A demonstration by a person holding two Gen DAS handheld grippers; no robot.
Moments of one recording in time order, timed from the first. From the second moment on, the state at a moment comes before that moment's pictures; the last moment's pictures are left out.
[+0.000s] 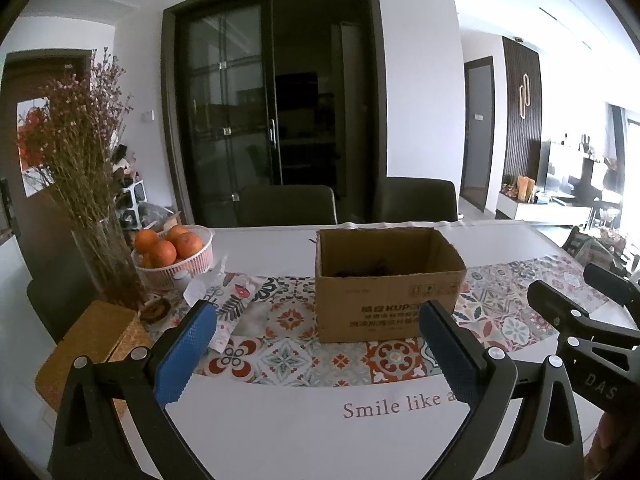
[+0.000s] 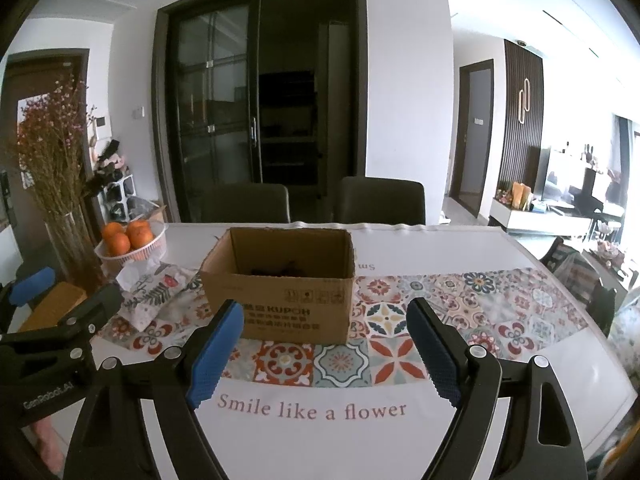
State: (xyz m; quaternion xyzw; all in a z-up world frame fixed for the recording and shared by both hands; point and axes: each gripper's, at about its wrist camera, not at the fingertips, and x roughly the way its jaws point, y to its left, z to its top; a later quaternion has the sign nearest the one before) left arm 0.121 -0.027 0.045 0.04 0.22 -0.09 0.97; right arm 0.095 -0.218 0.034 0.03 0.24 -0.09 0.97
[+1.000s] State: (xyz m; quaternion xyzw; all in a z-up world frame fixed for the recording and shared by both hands) left arm 0.120 -0.026 0.042 0.04 0.23 -0.09 0.97; right arm 0.095 -0.216 0.030 0.03 0.24 -0.08 0.97
